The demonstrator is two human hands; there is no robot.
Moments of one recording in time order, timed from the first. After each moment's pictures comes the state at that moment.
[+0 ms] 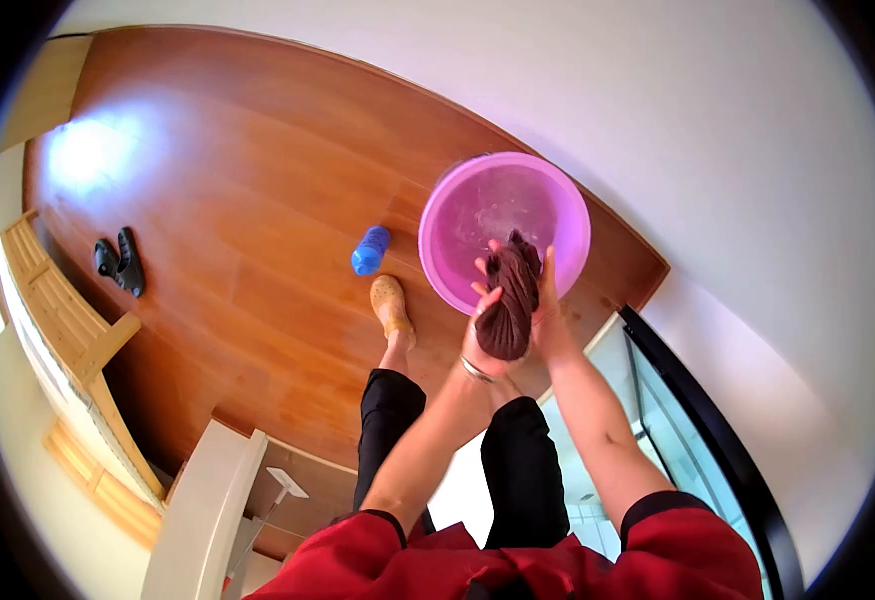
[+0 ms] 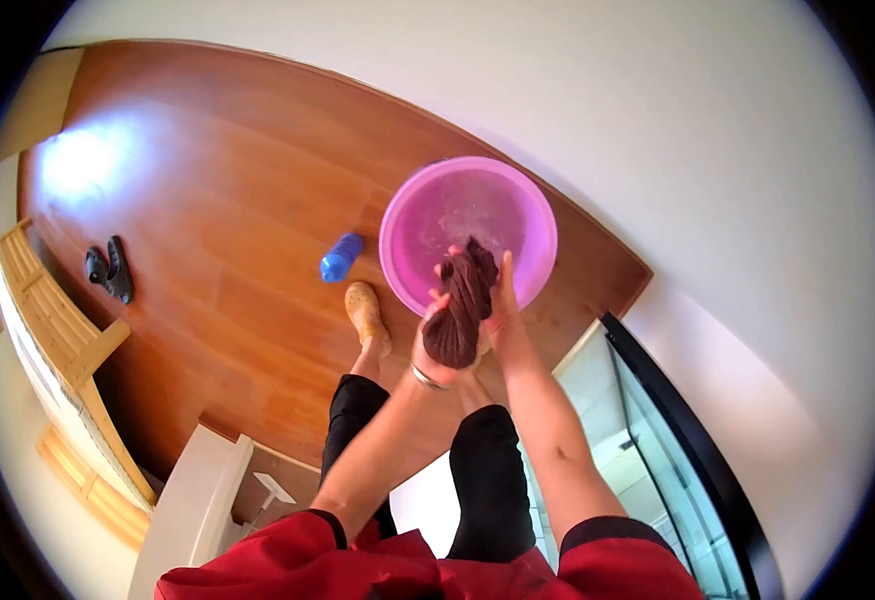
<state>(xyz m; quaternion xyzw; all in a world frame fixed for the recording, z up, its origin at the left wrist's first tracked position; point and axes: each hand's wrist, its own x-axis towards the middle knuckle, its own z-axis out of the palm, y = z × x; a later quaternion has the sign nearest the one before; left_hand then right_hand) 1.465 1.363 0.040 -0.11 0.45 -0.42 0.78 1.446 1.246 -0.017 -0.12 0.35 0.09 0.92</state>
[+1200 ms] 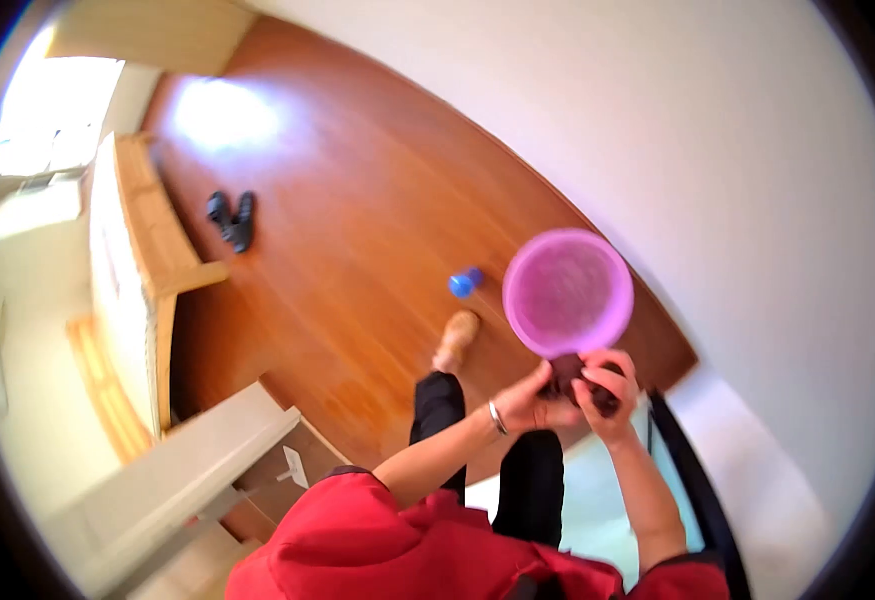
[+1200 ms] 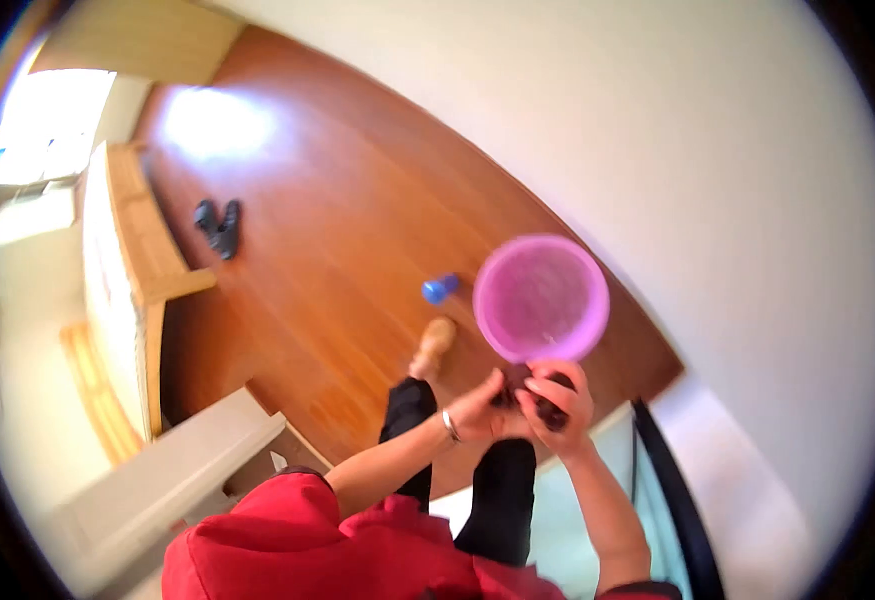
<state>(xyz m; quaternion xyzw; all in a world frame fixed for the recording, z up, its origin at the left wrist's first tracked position) 1.452 1.395 0.167 0.04 0.30 -0.53 0.79 1.469 1.242 0.234 -0.80 -0.03 -0.13 0.58</state>
